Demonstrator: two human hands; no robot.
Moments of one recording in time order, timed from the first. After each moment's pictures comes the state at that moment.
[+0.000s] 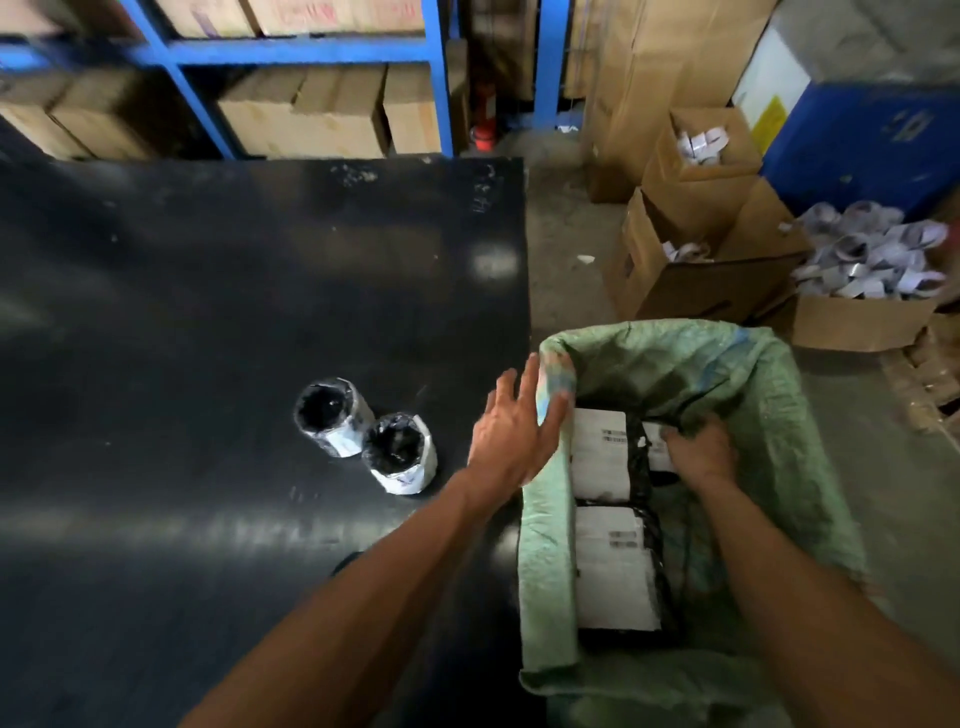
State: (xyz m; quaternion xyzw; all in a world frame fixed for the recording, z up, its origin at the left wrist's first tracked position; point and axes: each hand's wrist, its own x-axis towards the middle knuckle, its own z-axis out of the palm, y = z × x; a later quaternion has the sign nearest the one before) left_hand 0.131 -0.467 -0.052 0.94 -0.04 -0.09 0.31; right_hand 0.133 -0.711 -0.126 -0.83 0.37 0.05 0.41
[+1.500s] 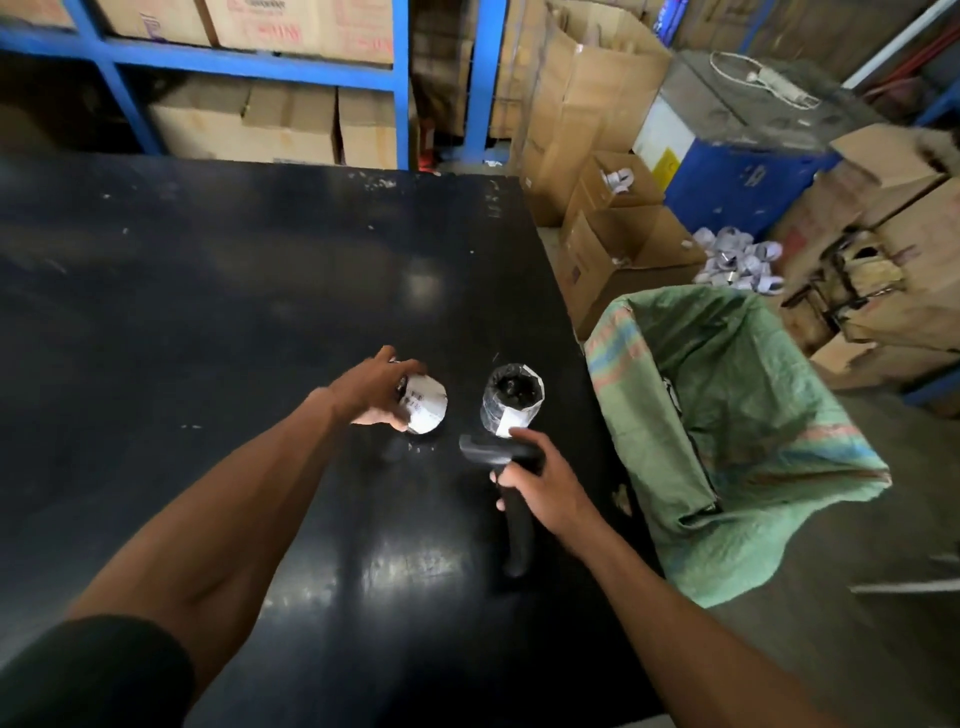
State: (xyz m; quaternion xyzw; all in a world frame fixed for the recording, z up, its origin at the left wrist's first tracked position) left_hand 0.153 -0.088 -0.060 0.94 -0.22 -0.20 0.15; right_hand -0.034 -0.318 -0.039 -0.73 0.23 0.13 0.64
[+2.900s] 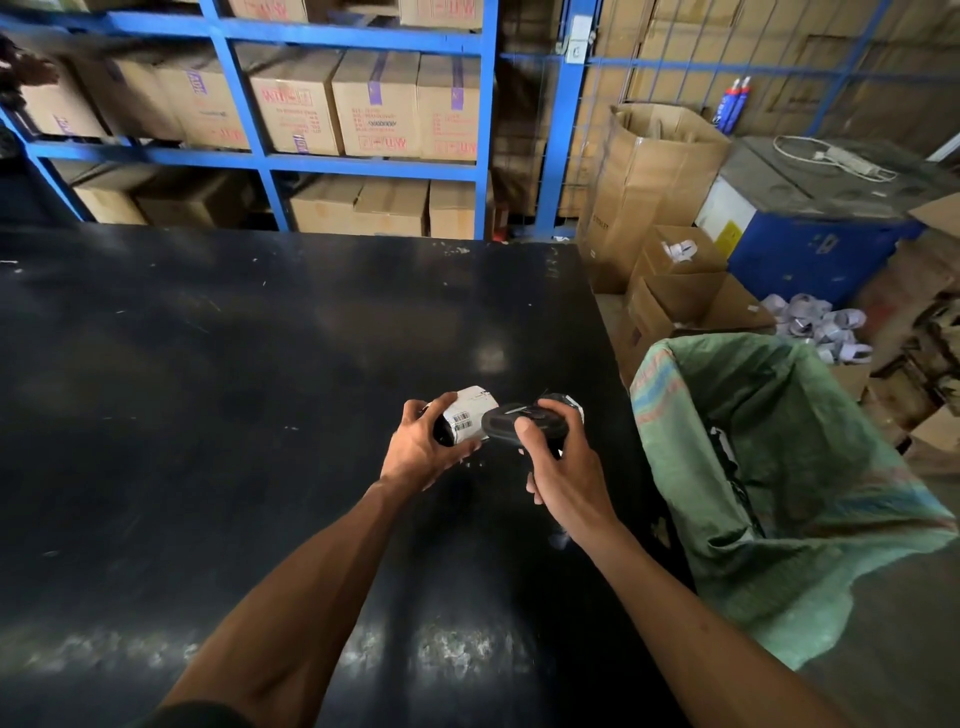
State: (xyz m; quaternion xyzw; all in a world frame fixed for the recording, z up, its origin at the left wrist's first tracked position) left_hand 0.025 -0.089 -0.051 0.92 -0.03 0.02 0.40; right_hand -0.061 -0.284 0.031 -0.79 0.11 0.00 0.60
